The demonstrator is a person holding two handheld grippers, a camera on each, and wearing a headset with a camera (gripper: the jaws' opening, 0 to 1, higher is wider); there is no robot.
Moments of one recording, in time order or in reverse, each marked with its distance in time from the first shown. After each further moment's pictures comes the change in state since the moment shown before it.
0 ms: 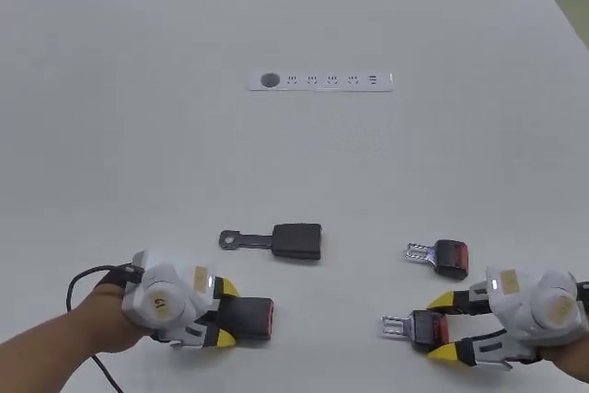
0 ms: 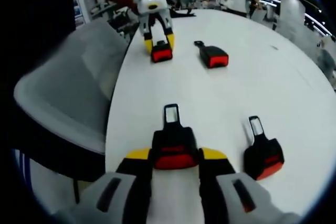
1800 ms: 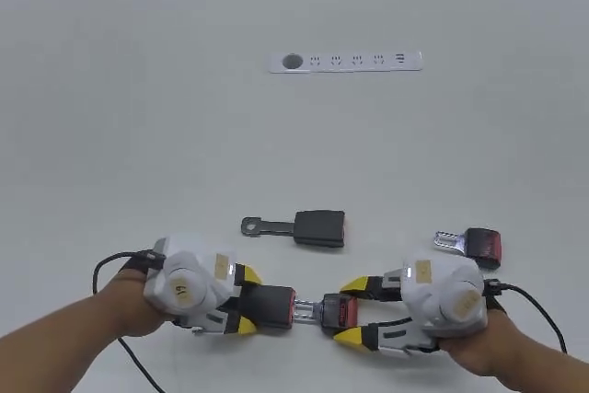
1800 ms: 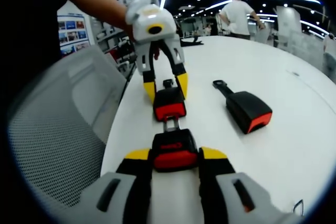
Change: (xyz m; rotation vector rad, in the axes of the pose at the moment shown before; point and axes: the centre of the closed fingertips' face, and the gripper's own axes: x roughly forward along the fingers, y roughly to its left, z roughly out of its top) left arm 0.002 -0.001 0.000 -0.009 0.031 -0.009; right arm 0.093 0.021 0.112 0.023 -0.258 0.045
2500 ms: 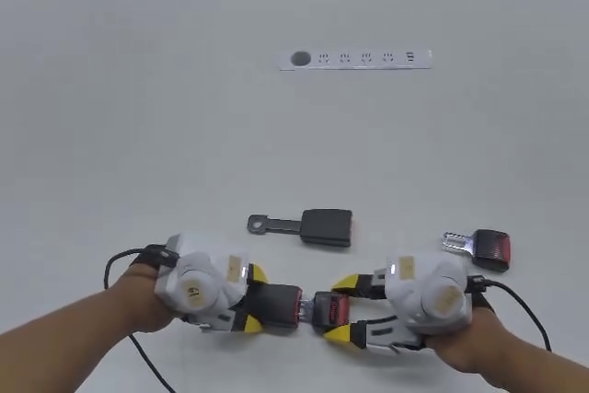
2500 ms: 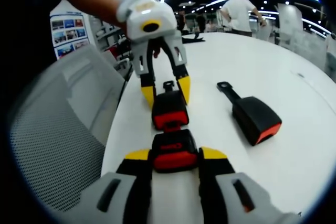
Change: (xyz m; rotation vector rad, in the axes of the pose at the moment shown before) left arm 0.001 -0.001 0.002 0.052 0.023 -0.010; right arm 0.016 -0.002 0.011 -0.001 0.039 0.015
